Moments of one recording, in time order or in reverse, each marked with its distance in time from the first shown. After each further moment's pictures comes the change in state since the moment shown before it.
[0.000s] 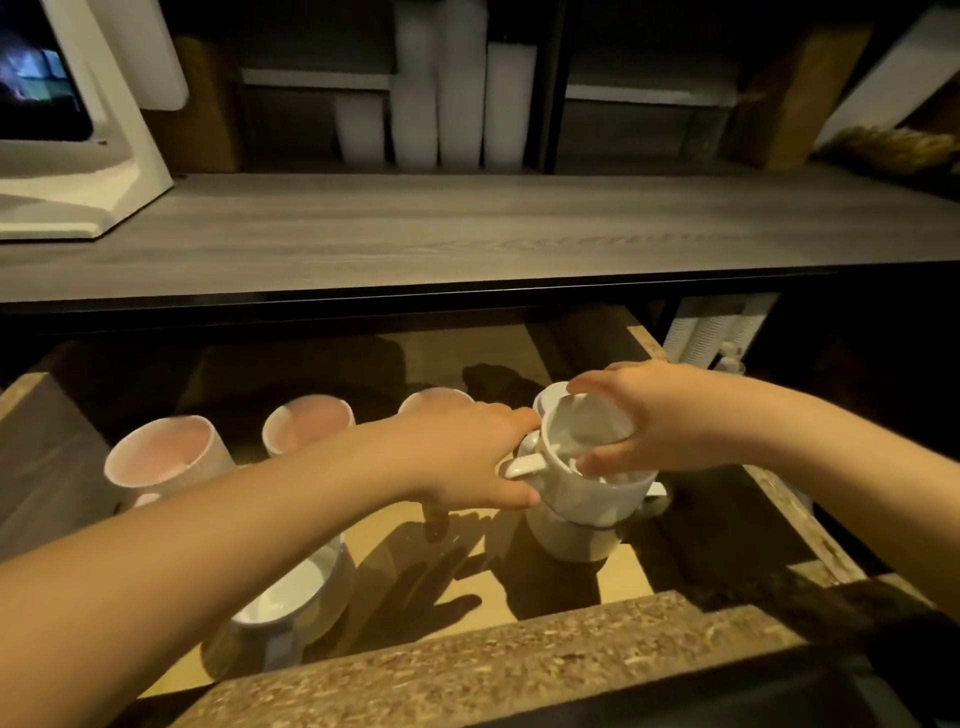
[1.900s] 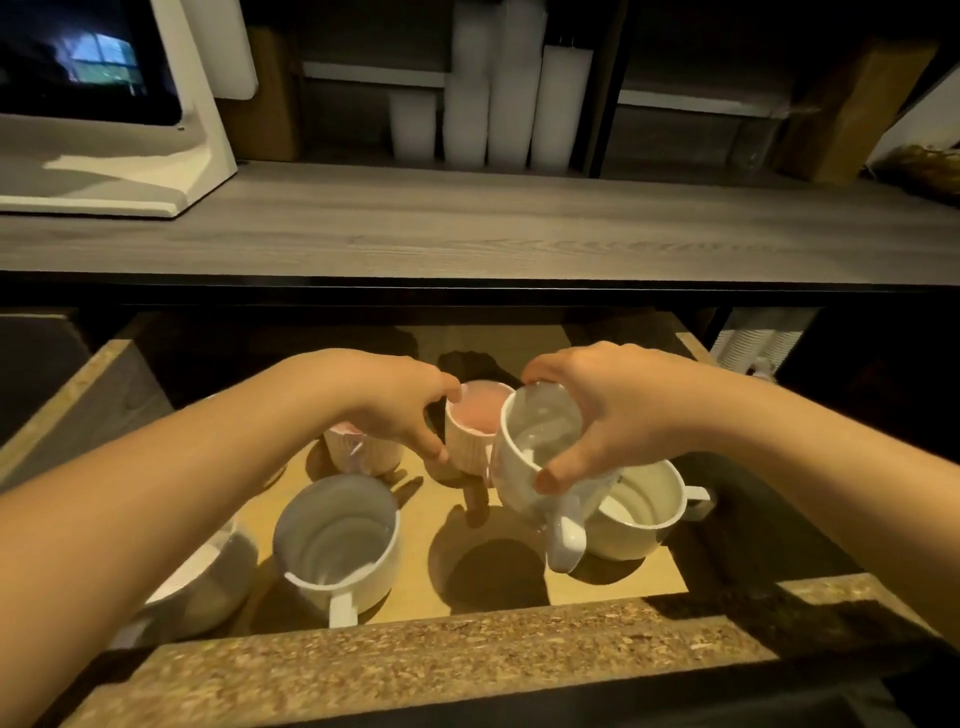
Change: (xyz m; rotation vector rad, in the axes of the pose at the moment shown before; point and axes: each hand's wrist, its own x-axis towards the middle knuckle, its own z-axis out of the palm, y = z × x) left_hand -0.036 -0.063 -0.016 -0.060 -0.220 -0.403; right_hand 0.017 -0.059 -0.007 -0.010 0.074 -0.208
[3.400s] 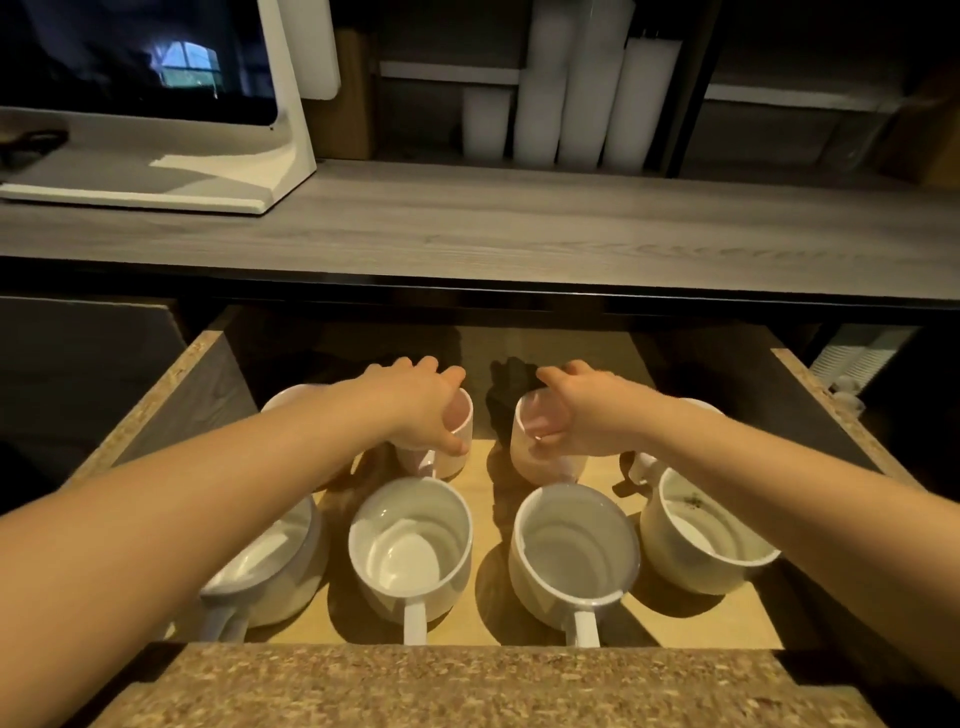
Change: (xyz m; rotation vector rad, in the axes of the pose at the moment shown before) left_hand 0.021 -0.058 0.033 0.120 0.156 -0.219; right_hand 0.100 -0.001 0.057 -0.034 -0.024 0.086
